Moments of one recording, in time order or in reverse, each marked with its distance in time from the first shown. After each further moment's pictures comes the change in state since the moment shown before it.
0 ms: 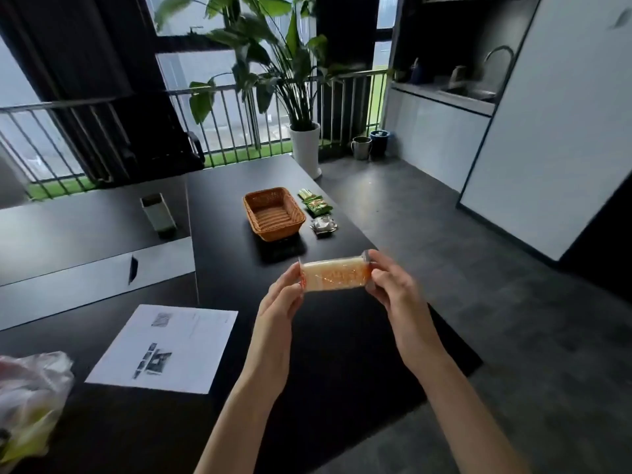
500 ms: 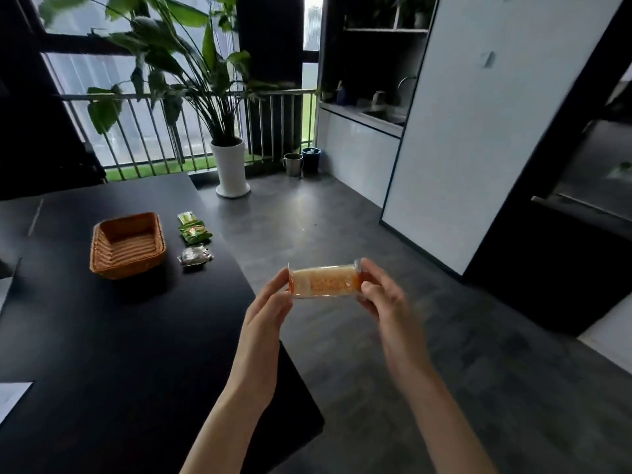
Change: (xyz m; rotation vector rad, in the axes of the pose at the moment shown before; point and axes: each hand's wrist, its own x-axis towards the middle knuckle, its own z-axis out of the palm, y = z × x) left_hand 0.058 -0.081 0.329 -0.084 -0.141 0.035; right_hand 0.096 -0.040 -0.321 -0.076 0.151 -0.117
